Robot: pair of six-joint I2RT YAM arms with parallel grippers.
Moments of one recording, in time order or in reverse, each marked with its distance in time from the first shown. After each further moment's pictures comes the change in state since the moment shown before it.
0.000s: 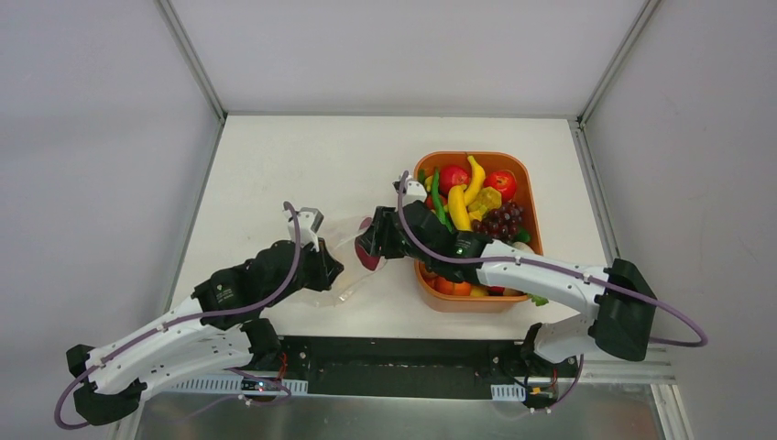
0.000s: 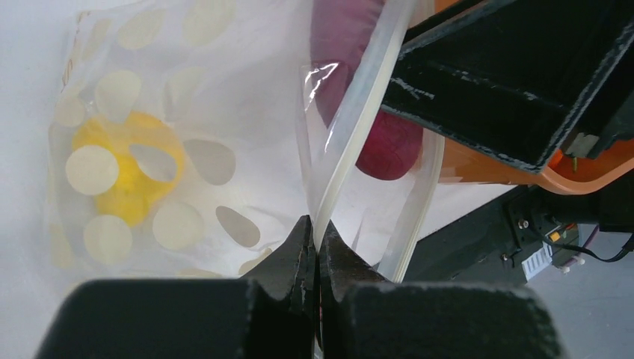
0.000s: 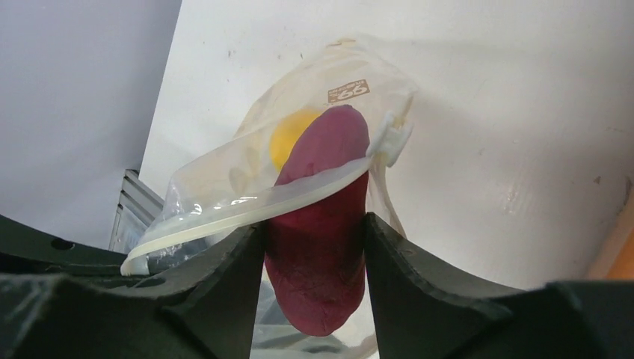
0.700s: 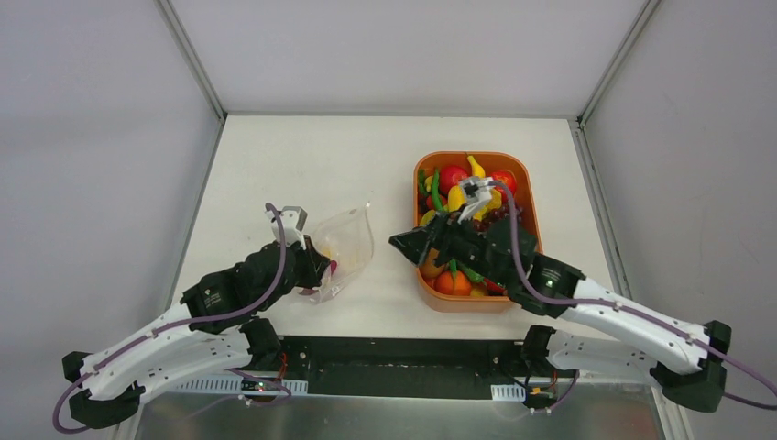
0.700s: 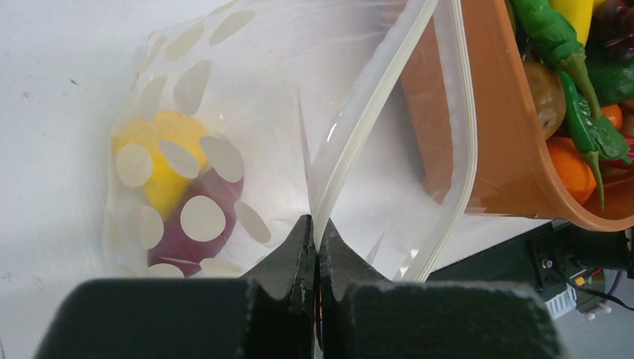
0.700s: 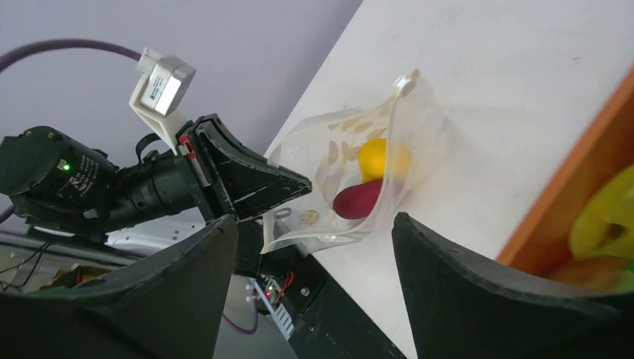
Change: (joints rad) left arm 0.000 -0.060 0.024 -0.069 -0.138 -0.007; right arm 0.008 -0.472 -0.171 0.092 -0.086 -0.111
